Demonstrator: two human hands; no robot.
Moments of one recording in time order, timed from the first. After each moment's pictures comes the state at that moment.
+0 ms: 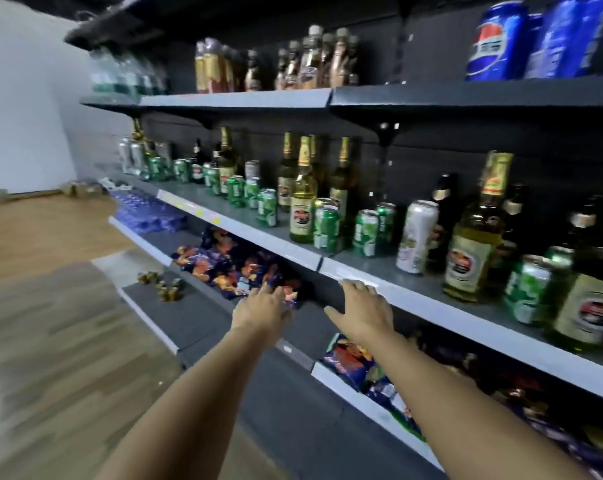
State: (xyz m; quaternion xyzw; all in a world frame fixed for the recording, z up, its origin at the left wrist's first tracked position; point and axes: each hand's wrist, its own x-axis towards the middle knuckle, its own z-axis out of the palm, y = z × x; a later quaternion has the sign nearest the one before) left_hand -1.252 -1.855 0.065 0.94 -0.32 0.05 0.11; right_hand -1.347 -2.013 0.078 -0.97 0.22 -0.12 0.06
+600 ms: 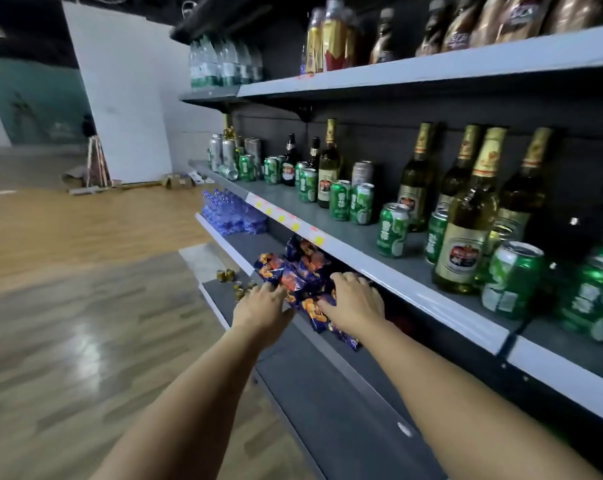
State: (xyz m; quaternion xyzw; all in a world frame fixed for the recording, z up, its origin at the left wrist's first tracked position) left_hand -0.968 -1.743 0.045 0.97 -0.21 0.07 0.08; right_hand -1.007 -1.912 0.058 -0.99 0.08 -0.11 0.07
